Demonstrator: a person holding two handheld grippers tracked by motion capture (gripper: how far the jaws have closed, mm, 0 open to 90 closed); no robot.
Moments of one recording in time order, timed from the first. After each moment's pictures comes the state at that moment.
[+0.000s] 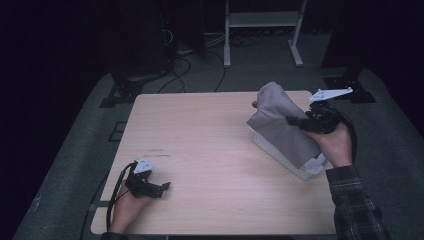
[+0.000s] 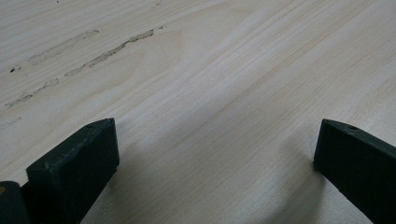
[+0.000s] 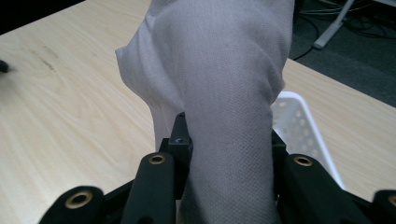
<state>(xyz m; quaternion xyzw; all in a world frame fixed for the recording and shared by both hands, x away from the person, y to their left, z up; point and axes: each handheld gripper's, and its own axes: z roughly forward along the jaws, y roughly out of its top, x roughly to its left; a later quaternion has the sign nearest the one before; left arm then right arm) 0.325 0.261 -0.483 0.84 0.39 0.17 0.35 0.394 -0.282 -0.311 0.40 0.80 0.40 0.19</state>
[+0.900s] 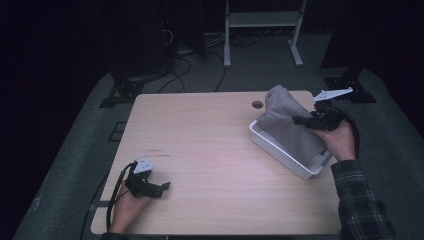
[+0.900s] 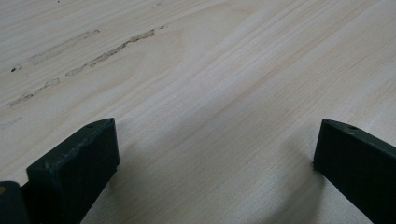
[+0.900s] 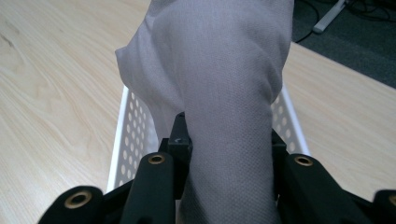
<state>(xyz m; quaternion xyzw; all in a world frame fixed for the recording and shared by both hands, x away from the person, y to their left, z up) 0.325 0.261 -0.483 0.84 0.38 0.17 0.35 0.428 -0.313 -0.345 0.40 0.81 0.38 0.17</state>
